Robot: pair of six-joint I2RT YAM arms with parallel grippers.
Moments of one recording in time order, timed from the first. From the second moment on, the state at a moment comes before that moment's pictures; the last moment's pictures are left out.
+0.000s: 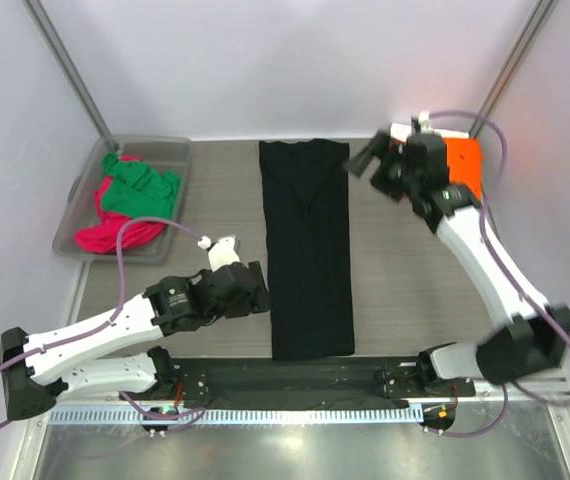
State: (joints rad) left arm -1.11 1.00 0.90 -0.81 -0.42 -1.07; right arm 0.25 1.42 1.37 -0.40 -0.11 0.73
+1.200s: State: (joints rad) left arm -1.17 1.44 0.64 -0.23 -0.08 -1.16; right arm 0.97 0.93 0.37 -0.53 0.10 1.20
